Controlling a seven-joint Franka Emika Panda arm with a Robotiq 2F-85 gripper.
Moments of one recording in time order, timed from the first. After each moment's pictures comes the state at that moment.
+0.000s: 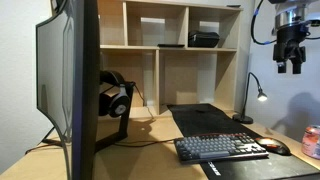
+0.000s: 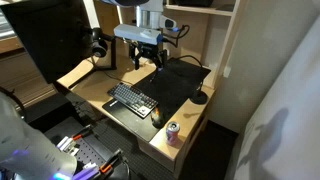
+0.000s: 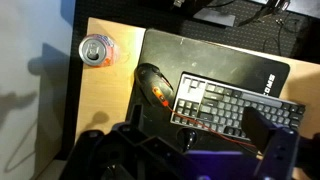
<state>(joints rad) -0.05 -0.23 -0.26 -2.20 -0.09 1.84 -0.49</state>
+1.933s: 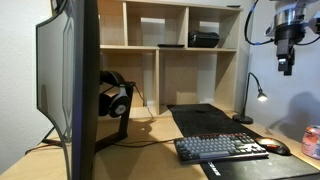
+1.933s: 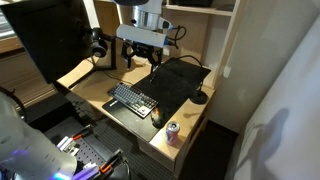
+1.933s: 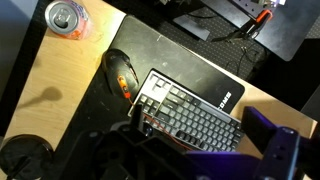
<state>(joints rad) -0.06 -0.23 -0.25 -2.19 0.01 1.78 -0.82</state>
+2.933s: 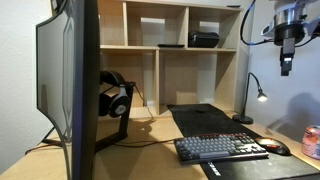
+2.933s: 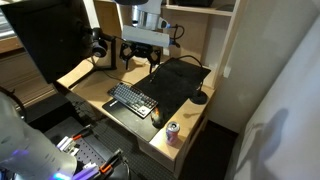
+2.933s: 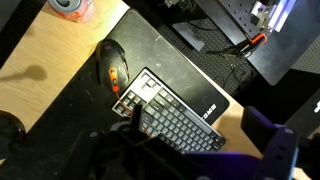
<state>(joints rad) -0.06 -0.23 -0.24 -2.19 0.02 1.75 -1.01</state>
